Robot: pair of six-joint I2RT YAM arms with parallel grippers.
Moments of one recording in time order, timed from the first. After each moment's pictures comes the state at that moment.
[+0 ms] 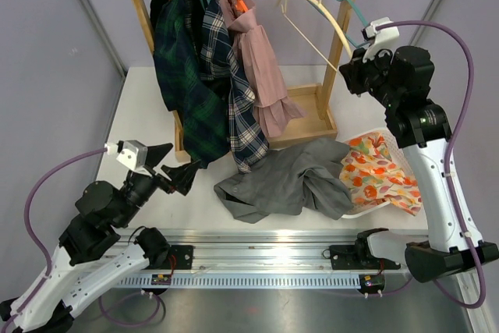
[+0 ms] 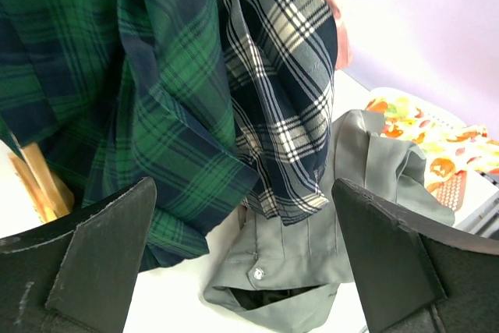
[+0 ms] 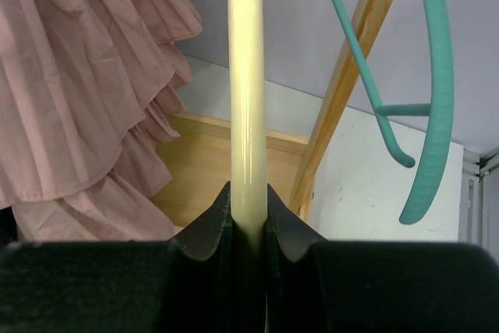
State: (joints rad) left arm -0.81 0.32 0.81 -0.41 -0.21 -0.16; right arm 0.22 1.20 1.59 -0.55 -0.15 -0.07
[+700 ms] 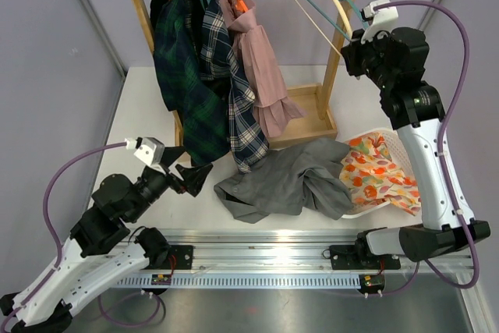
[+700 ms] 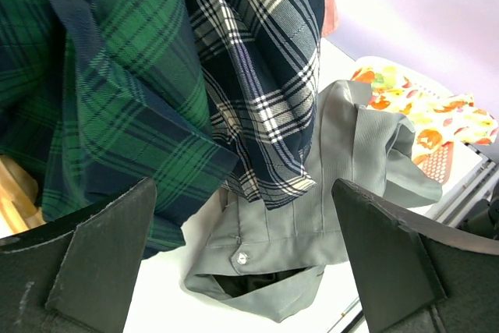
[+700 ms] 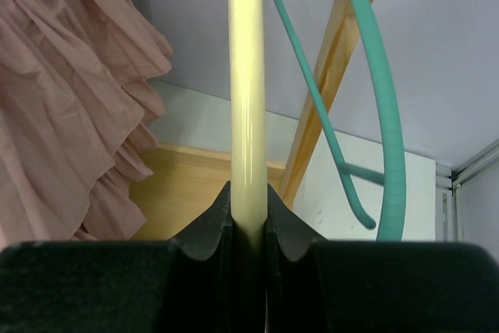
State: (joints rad) left arm -0.81 0.37 0.75 -0.38 -0.14 -0.20; right arm 0.22 1.33 1.73 -0.52 -0.07 -0.08
